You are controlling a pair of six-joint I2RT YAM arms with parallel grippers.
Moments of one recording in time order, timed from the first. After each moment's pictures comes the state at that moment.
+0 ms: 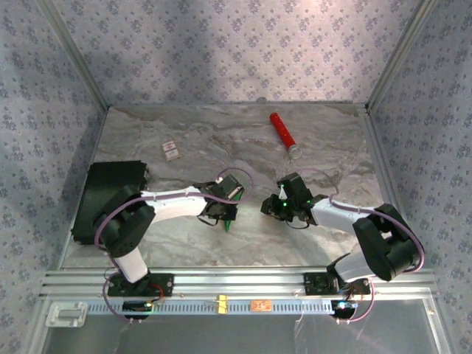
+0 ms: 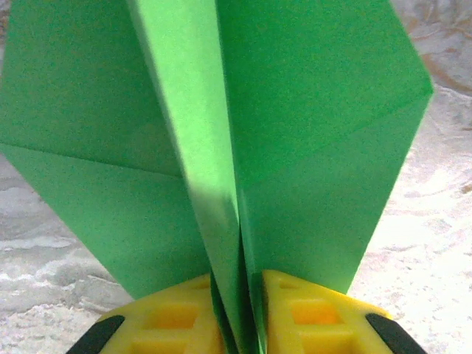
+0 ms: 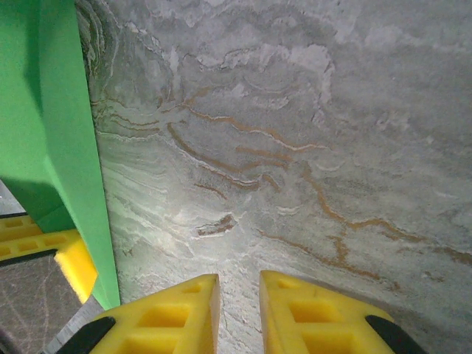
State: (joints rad) left arm -0.91 1.72 0.97 -0.46 -0.08 -0.70; right arm 0.54 1.42 0.55 -0.06 -0.35 0.83
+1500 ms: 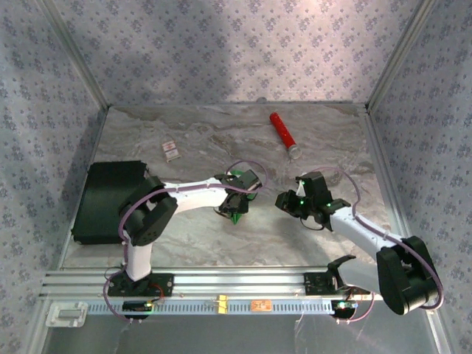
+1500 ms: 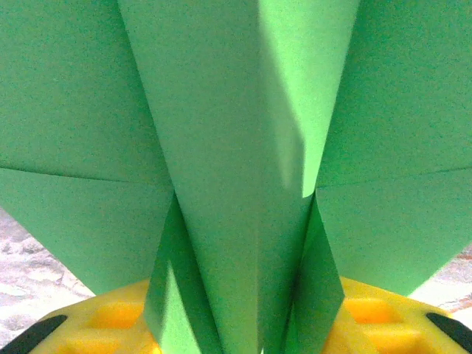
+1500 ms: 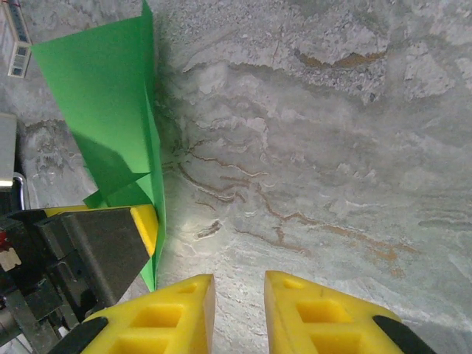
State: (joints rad) left arm -0.96 1.91 1.24 -0.64 -0.21 -0.89; right arm 0.38 1.16 0.49 -0.18 -0.36 0.78
